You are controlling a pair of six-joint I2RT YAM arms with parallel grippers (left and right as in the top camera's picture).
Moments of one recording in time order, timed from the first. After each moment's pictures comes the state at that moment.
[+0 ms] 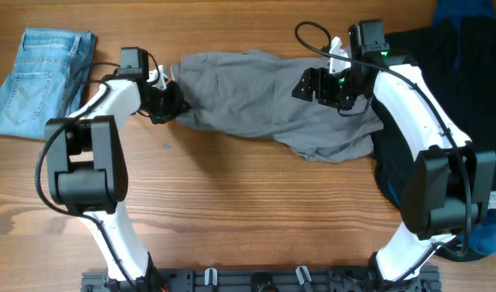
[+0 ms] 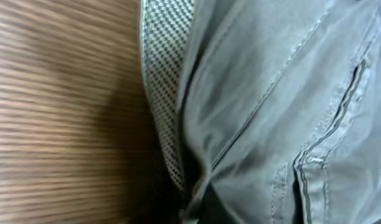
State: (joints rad) left arm 0.01 2.10 1.34 -0.55 0.50 -0.42; right arm 0.12 1.90 1.49 -0.86 -0.52 0.20
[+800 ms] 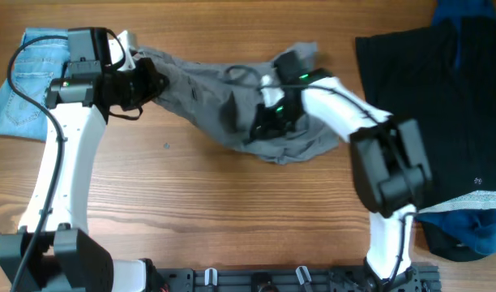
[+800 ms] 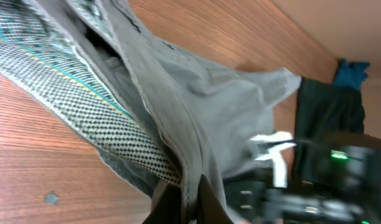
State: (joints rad) left arm 0.04 1.57 1.35 -0.76 0.47 -0.42; right arm 0.45 2.14 1.48 -0.74 -0.61 0.24
